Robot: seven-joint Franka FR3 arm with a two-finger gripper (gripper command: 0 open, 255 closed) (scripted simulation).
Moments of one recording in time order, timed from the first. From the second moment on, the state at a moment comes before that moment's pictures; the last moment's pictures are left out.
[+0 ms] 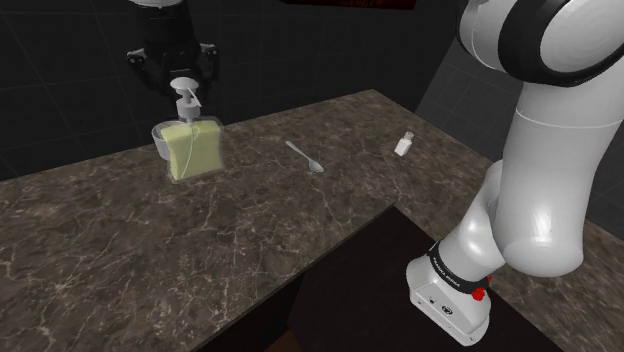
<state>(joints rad) 0.52 0.40 0.25 -1.31 -0.23 1.64 0.97</state>
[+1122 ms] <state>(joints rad) 0.51 0.41 0.25 -1.52 -0.24 1.85 1.00</state>
